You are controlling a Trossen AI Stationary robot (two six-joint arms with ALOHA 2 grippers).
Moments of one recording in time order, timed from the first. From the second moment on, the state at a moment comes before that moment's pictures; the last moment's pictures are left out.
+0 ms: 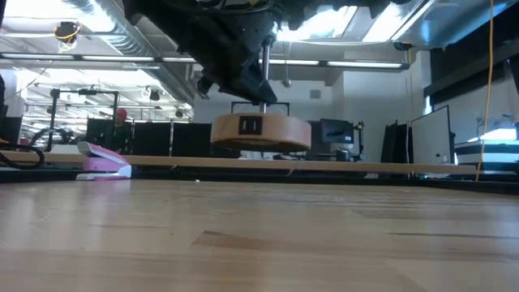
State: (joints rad) left arm -0.16 1.64 0.99 0.07 -0.58 -0.34; right arm -0.19 1.49 1.11 0.22 -0.40 -0.01
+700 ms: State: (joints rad) left arm -0.16 1.64 0.99 0.07 -0.83 -0.39; right arm -0.06 1.49 1.11 0.24 0.15 -0.03
